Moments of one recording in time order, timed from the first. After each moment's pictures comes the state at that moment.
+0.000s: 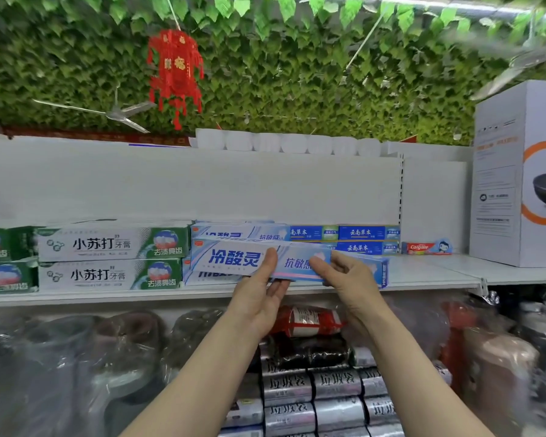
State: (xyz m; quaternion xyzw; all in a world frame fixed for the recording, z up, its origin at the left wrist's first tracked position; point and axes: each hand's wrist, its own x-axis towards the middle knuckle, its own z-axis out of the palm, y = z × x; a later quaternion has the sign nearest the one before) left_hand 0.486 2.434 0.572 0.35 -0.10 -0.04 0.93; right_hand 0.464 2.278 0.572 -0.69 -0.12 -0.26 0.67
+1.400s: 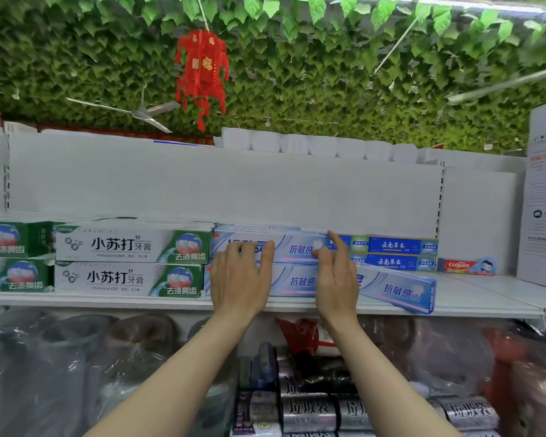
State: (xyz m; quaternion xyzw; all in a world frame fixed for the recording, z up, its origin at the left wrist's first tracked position) left_hand 0.555 2.501 0.578 0.85 -0.07 0.42 0.30; right_hand 0.550 2.344 0.567 -0.74 -0.07 -0.46 0.49
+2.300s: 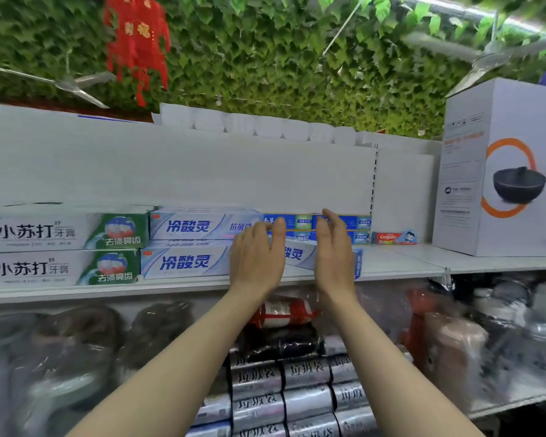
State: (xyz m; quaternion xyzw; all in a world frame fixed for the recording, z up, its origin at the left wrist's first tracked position) left_hand 0.523 2.393 0.590 0.80 -0.20 0.32 0.46; right_hand 0.496 2.273 0.580 -0.69 -0.02 -0.48 0.54
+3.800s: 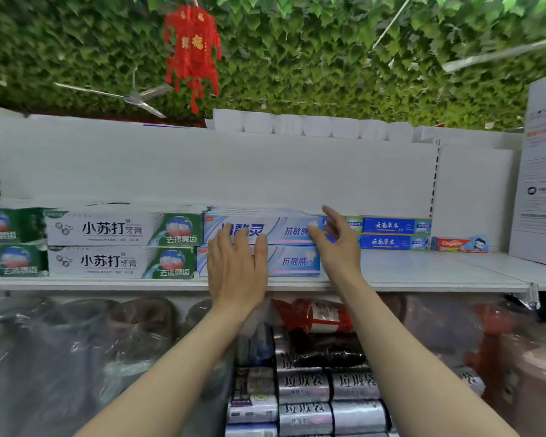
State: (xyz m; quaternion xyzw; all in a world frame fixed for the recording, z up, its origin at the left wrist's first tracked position) left_hand 0.552 2.488 0.557 0.83 -0.07 0.46 0.32; right_hand 0.568 2.311 0.586 -0.69 -0.10 -0.40 0.60
